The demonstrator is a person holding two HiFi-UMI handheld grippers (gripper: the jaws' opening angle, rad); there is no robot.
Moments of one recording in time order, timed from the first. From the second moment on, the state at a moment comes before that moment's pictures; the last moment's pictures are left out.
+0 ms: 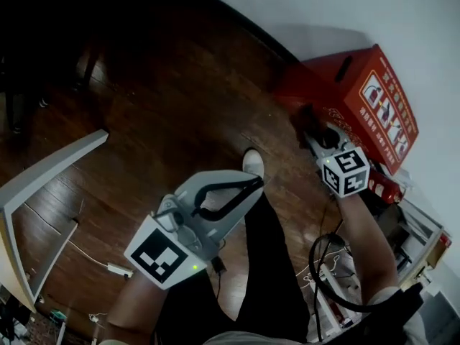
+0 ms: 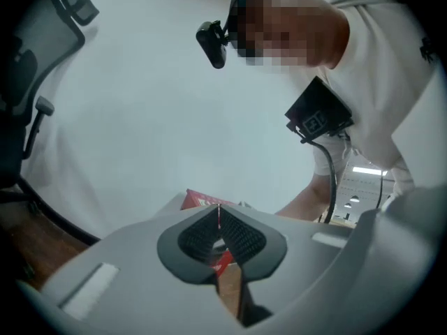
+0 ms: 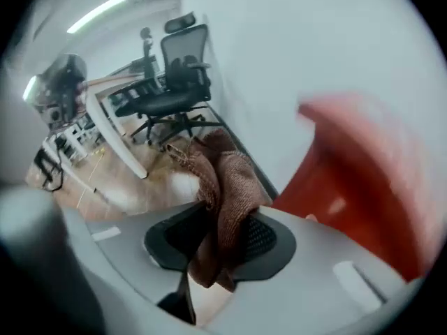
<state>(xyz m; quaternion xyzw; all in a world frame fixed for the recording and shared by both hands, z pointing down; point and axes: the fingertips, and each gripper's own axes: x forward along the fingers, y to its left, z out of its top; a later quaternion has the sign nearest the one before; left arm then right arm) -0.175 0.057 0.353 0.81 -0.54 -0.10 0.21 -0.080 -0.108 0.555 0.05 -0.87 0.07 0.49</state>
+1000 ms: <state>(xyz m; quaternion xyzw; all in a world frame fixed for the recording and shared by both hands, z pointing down) -0.307 -0.007 0.374 0.70 -0.66 -0.15 0.22 -0.120 -0.241 0.654 -0.47 -0.31 -0.19 0.80</state>
